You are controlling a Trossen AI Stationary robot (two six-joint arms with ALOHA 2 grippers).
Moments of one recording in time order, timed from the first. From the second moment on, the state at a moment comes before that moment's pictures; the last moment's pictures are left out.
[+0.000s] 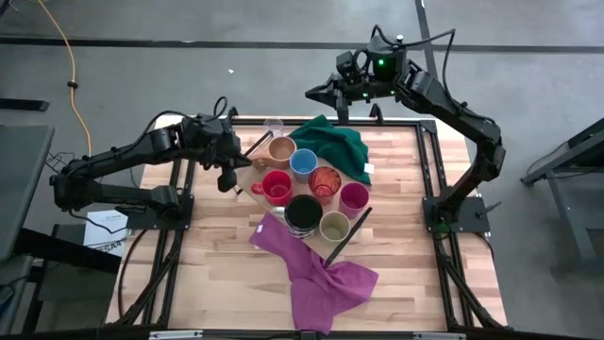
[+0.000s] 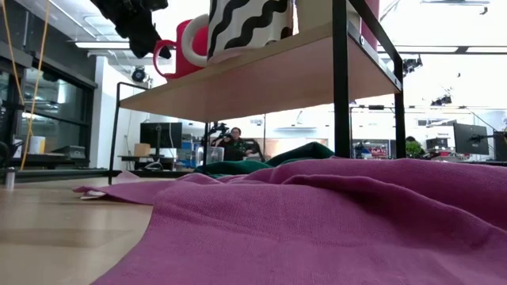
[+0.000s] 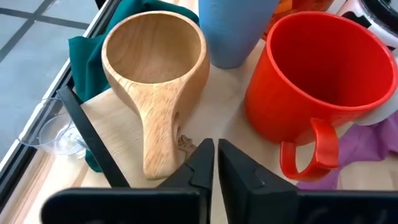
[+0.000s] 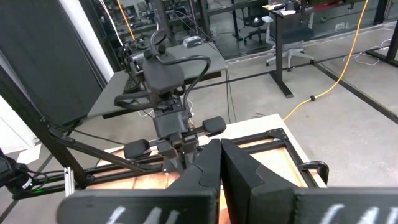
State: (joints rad) left arm 0.51 0.97 0.97 -0.73 0.17 0.13; right arm -0.48 1.63 1.93 -0.51 -0.48 0.10
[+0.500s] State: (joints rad) left arm 0.51 1.09 0.97 -0.73 0.17 0.18; right arm -0.48 1.63 1.93 -0.51 -0.49 0.10
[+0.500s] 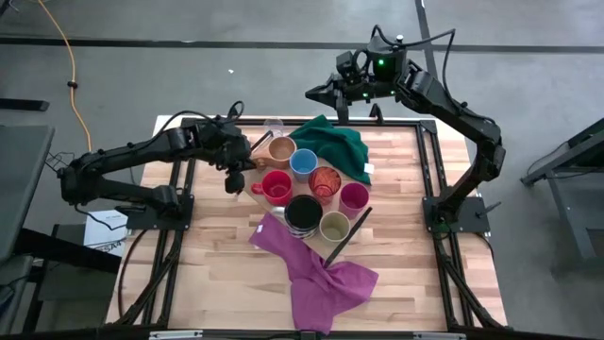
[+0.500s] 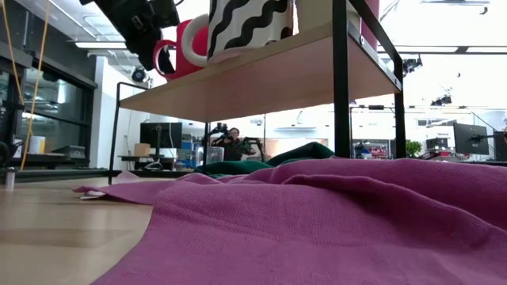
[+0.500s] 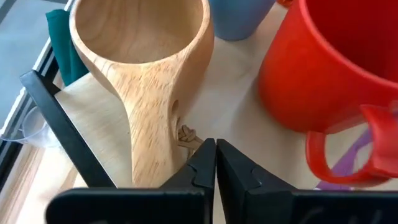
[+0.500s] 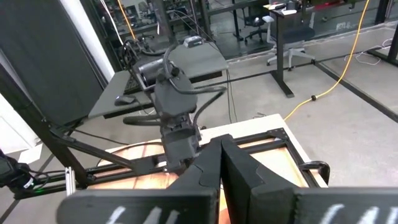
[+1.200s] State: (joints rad) left arm 0.51 1.11 0.97 -0.67 0.03 0.22; right arm -0.48 1.63 1.93 -0.51 -0.49 0.10
